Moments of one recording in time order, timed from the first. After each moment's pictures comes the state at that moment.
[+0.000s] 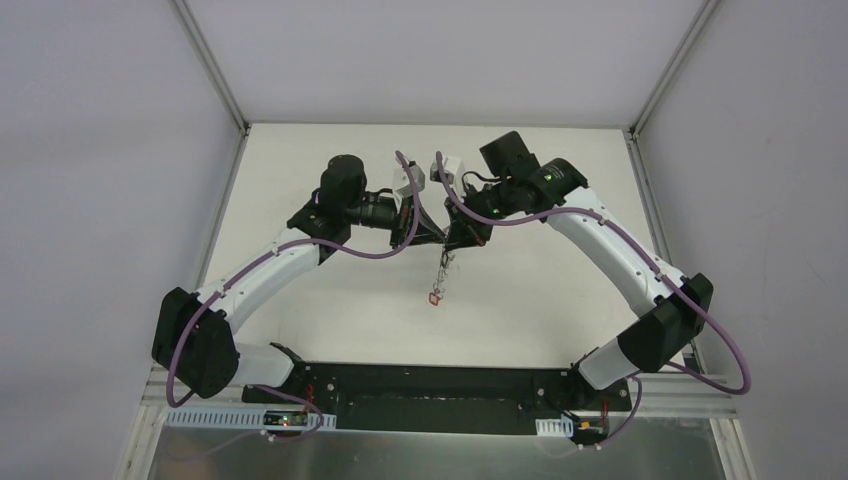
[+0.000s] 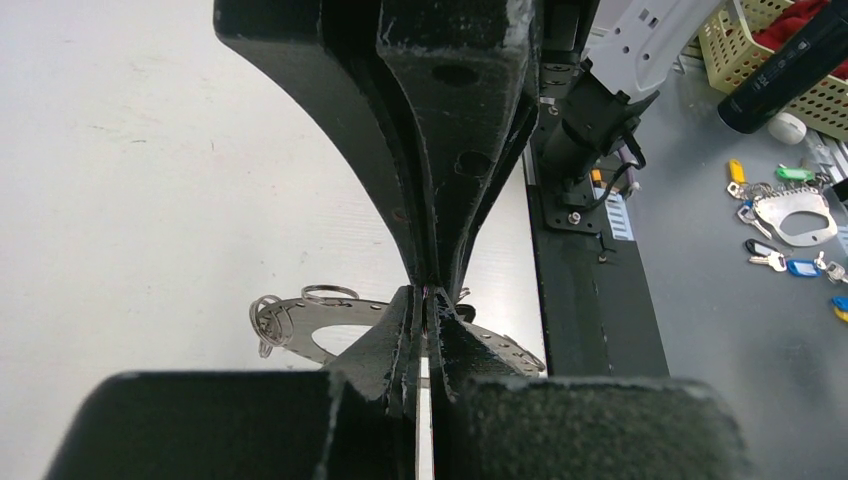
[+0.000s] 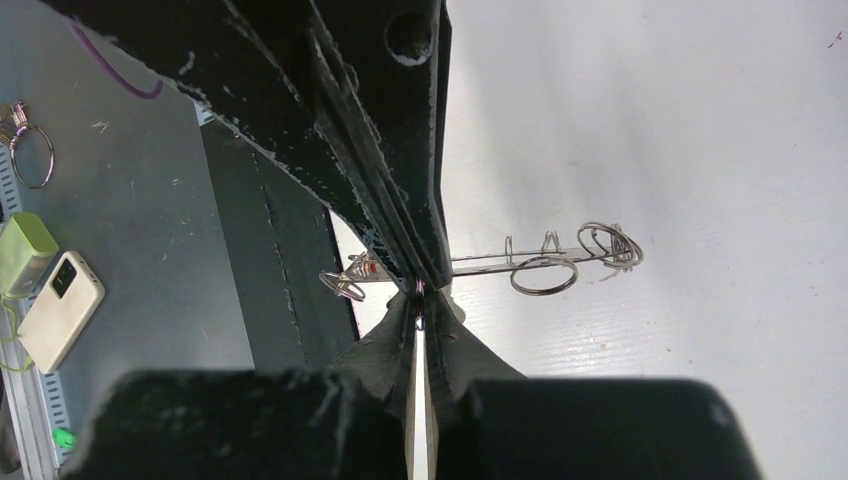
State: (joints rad) left arm -0.55 1.32 1.01 0.08 1.02 -0.02; right arm 0.66 1.53 1.59 -1.02 -0.67 -0.31
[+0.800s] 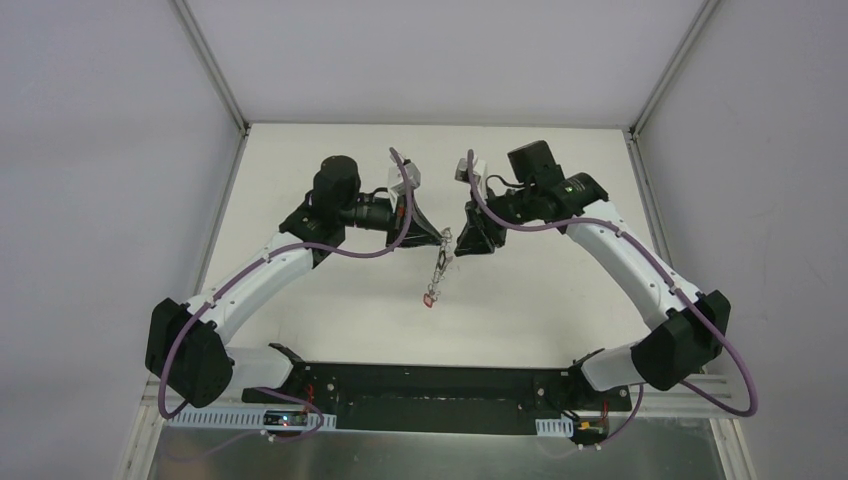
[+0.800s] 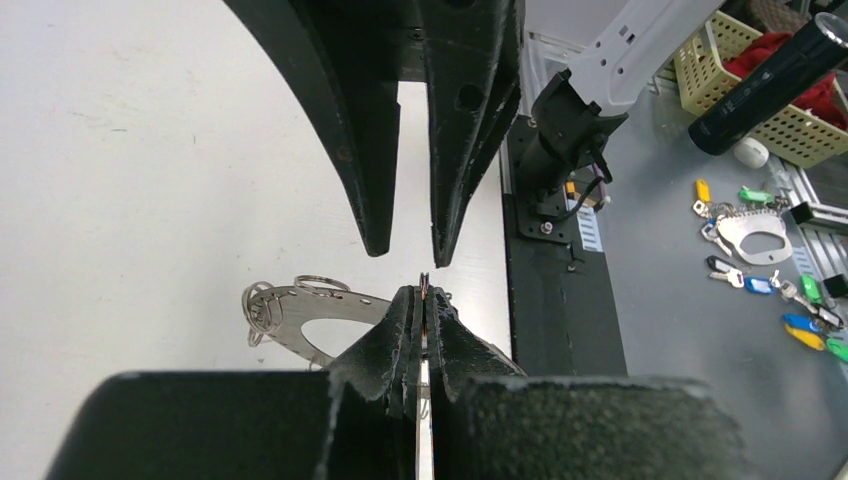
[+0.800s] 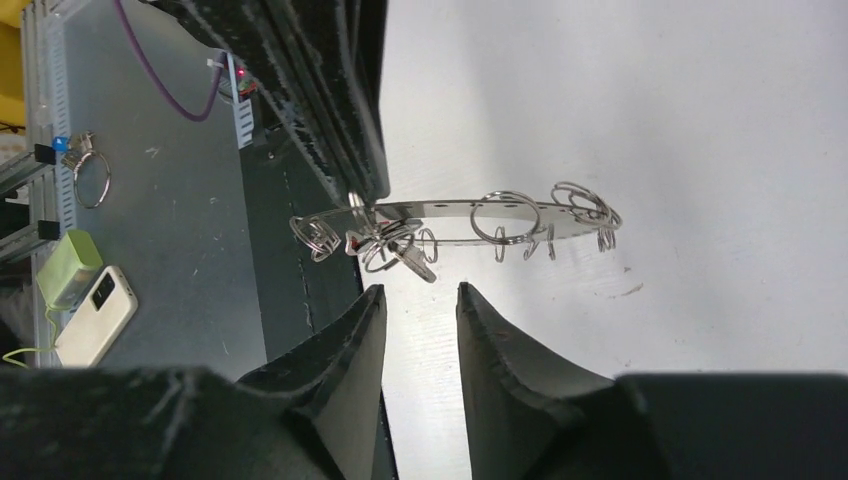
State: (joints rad) left arm -0.55 1.27 1.01 0.04 1.02 -0.08; right arm 0.55 1.43 1.40 -0.89 -0.83 -0.31
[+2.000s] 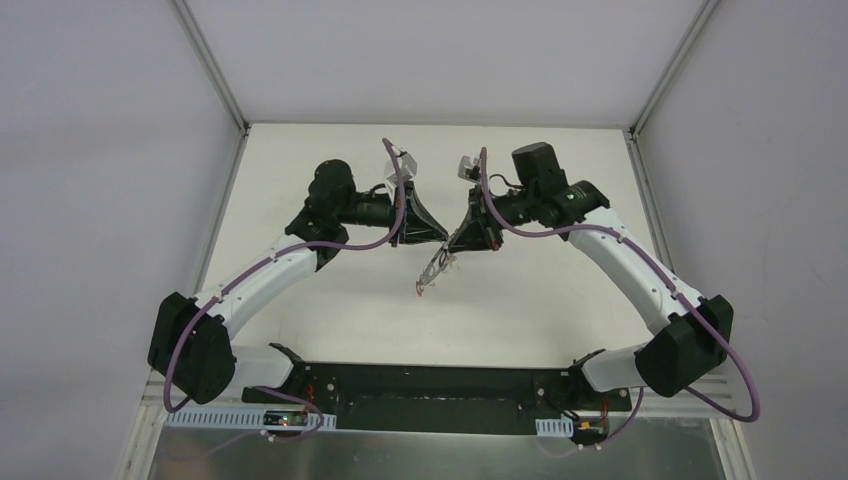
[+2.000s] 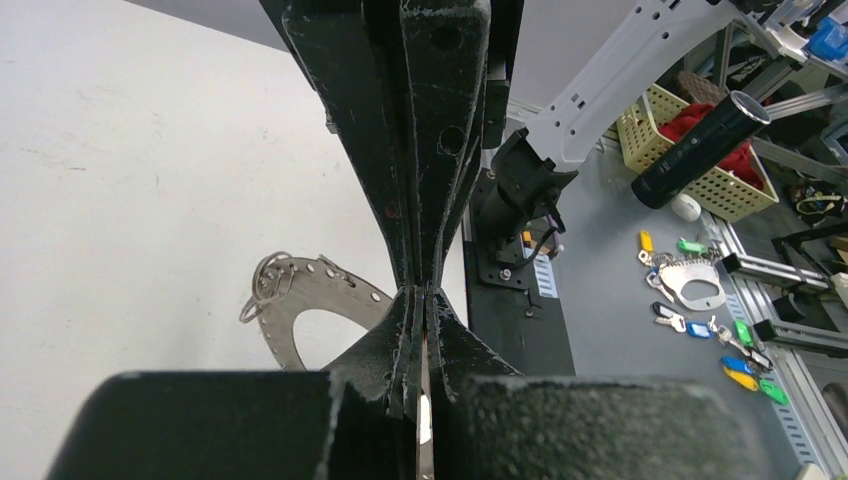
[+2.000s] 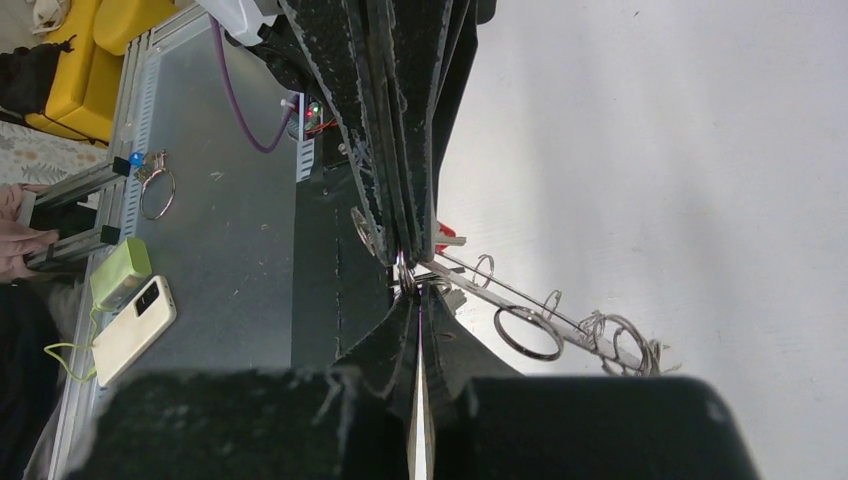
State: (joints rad) left arm -0.55 1.29 0.95 0.34 1.06 -0.37; right arm 0.54 1.39 1.31 -0.72 -1.02 -0.25
